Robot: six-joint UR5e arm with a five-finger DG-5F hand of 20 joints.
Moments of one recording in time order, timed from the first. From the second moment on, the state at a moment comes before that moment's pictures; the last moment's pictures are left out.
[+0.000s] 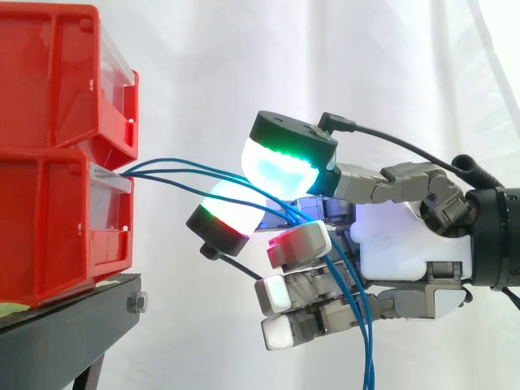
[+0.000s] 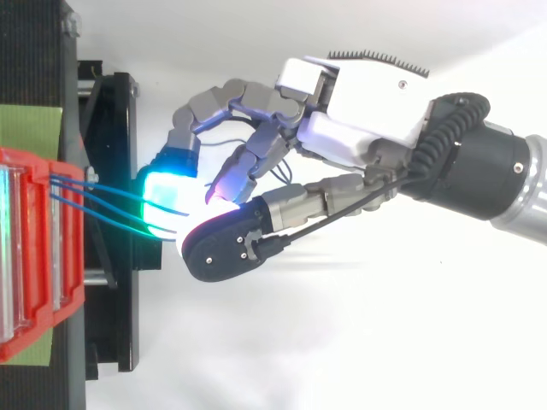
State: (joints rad) arm 0.20 -2.32 -1.19 -2.76 -1.14 0.06
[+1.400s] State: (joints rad) arm 0.20 -2.32 -1.18 -2.80 -1.15 0.10
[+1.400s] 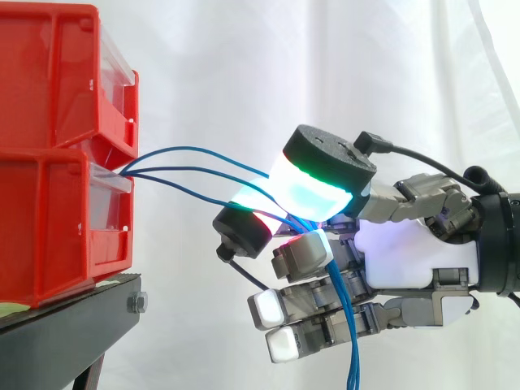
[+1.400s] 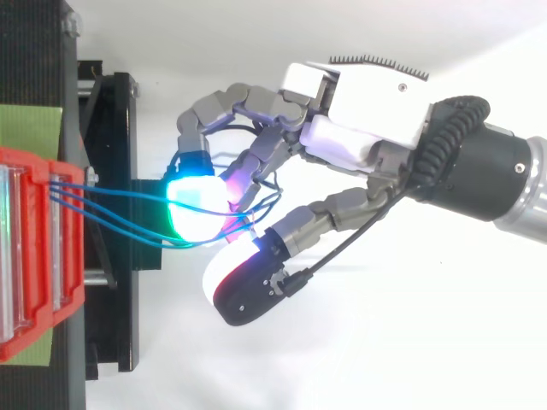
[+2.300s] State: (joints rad) arm 0.19 -2.28 -1.11 -3.01 -1.16 0.10
